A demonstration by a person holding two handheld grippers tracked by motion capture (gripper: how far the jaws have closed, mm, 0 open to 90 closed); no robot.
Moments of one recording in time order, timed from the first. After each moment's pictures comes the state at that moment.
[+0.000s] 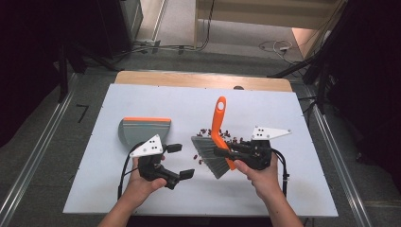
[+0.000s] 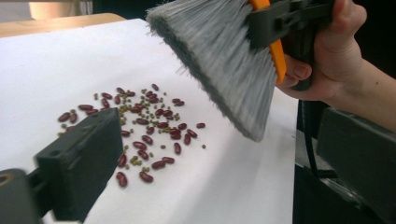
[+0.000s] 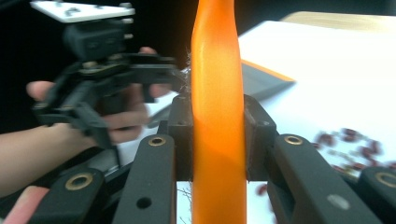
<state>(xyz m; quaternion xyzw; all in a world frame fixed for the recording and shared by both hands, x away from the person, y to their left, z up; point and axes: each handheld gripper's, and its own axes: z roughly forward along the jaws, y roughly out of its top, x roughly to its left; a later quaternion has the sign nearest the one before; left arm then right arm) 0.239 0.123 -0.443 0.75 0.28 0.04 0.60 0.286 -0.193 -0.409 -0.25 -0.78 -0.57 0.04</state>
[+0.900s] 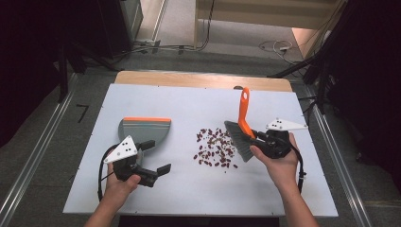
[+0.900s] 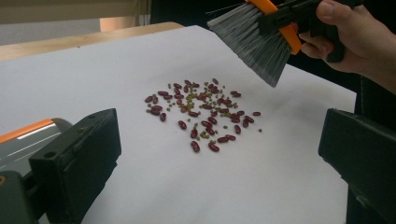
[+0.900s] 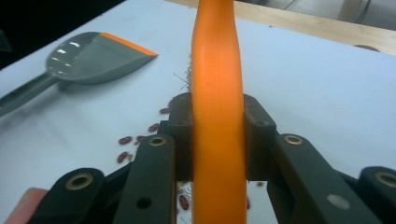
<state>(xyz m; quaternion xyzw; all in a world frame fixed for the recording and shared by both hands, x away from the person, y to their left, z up) 0.226 0.176 -0.449 0.73 0.33 0.13 0.58 0.313 -0.238 -0.409 -0.37 -0.79 -0.46 -0.14</state>
